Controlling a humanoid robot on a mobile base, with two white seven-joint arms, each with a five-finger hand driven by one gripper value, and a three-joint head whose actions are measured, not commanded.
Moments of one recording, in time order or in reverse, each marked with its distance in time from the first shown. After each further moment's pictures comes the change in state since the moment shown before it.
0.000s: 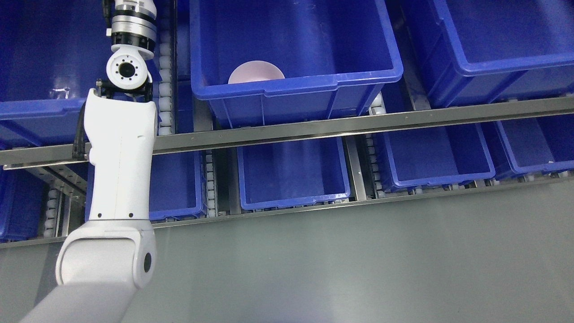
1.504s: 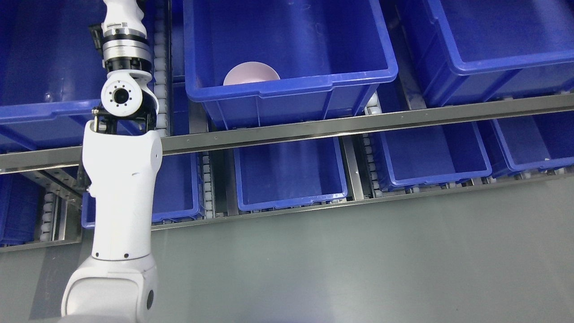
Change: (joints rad) left arm 0.159 -0.002 -0.066 -0.345 0.185 0.195 0.077; right arm 0.000 0.000 0.000 0.000 0.000 0.000 -0.002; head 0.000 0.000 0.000
